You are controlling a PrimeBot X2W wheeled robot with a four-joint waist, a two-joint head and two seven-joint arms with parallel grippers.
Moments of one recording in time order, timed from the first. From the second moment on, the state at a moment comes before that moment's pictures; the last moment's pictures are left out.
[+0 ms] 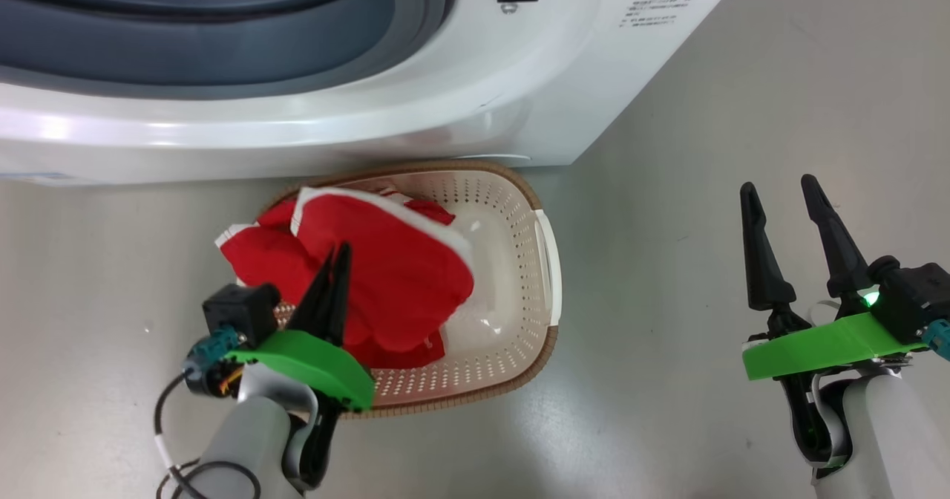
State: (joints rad) left arm -0.51 0.02 -0.24 0.63 -0.45 -0.09 -0.25; right arm -0.25 -0.05 -0.05 0.20 0.29 0.12 -0.26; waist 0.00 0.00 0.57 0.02
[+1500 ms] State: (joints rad) left arm -0.67 0.02 -0.19 0.87 -0.43 -0.12 -0.25; right arm -0.29 -0.05 -0.05 0.20 0.29 0.12 -0.26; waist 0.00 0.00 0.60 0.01
